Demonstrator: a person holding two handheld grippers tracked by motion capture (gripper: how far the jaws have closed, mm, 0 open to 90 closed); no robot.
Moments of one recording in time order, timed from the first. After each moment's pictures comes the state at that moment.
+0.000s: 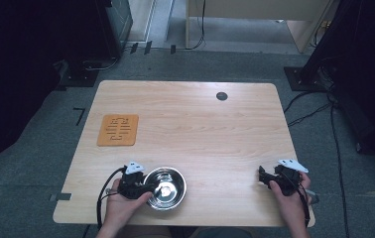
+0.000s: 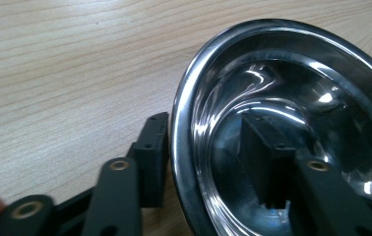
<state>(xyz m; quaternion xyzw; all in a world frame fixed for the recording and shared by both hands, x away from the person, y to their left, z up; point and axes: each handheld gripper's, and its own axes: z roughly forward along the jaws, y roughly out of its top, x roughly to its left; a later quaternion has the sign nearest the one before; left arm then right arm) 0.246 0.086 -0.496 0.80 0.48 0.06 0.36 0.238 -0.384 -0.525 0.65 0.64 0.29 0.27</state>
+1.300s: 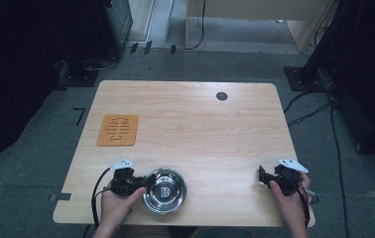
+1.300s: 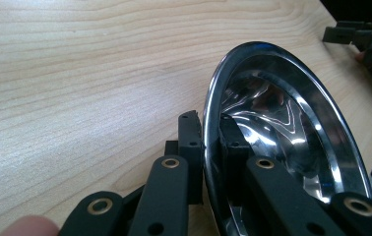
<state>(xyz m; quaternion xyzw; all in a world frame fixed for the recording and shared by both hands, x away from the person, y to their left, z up) 0.254 0.110 -0.495 0.76 0.47 -0.04 0.44 0.238 -0.384 -0.525 0.65 0.64 0.29 0.27</state>
